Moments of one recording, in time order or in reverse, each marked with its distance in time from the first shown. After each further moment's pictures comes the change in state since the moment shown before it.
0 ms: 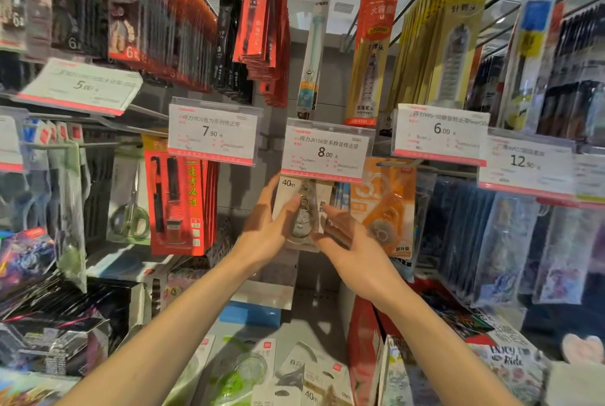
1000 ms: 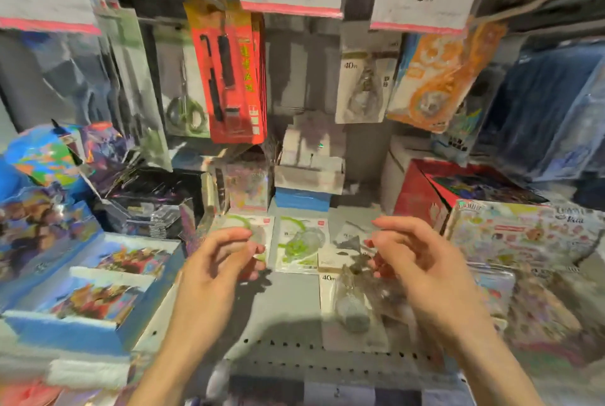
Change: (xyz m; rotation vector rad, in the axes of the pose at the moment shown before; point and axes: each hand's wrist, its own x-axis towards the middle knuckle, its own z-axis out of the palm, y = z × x) left_hand -0.237 -0.043 -0.108 -0.331 0.234 -0.404; right_hand -0.180 -0.013 0.074 0.290 0.197 0.183
